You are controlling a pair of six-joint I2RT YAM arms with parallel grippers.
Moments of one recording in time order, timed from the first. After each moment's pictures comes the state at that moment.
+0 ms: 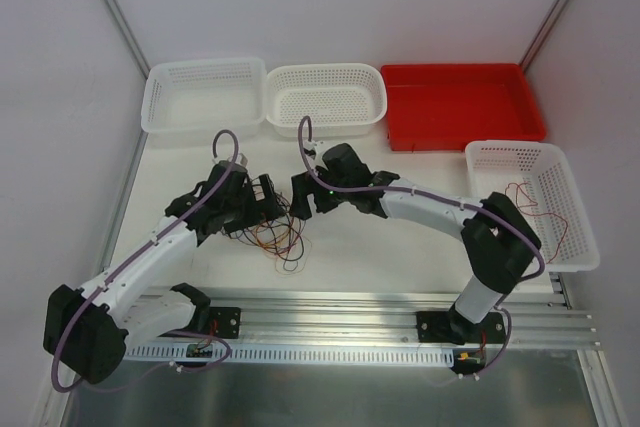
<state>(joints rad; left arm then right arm) -0.49 1.02 0.74 -0.58 0.02 -0.74 0.86 1.66 1.10 -0.14 -0.22 0.40</state>
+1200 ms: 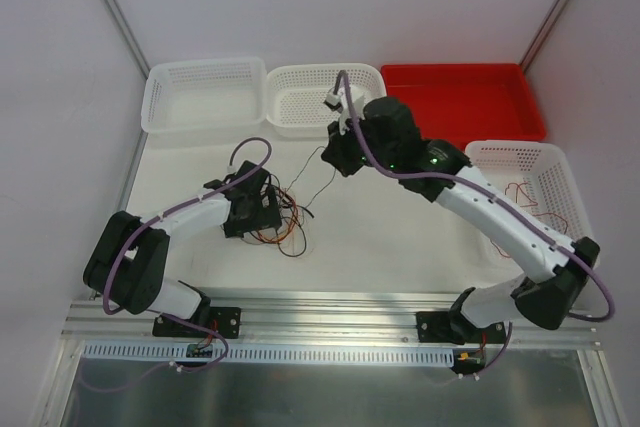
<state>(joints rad) -0.47 1.43 0.74 -0.54 -0.10 -0.68 0.85 1.42 1.47 -0.54 -0.09 0.10</state>
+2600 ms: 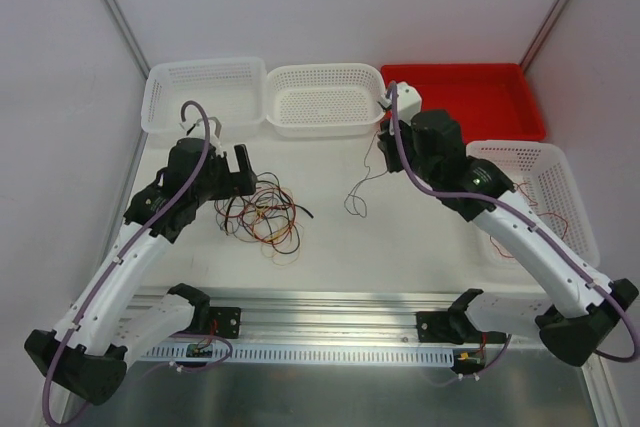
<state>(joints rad) -0.39 0.93 0.99 -0.71 -0.12 -0.44 0.72 1.14 1.28 -0.56 0.20 0.00</state>
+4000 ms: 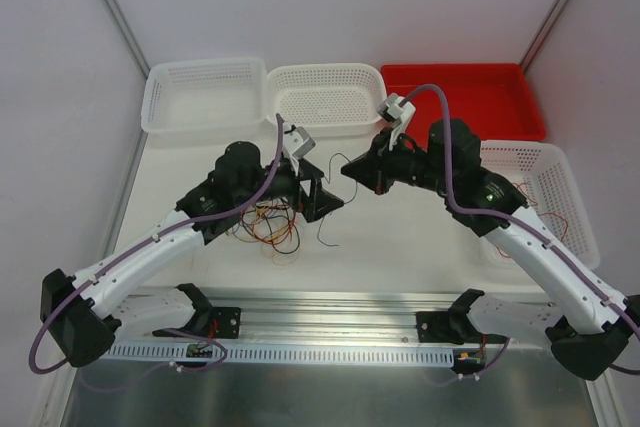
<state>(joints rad) -0.74 1.06 0.92 -0.06 0.42 -0.20 0.74 1.08 1.24 -0.41 -0.36 0.23</state>
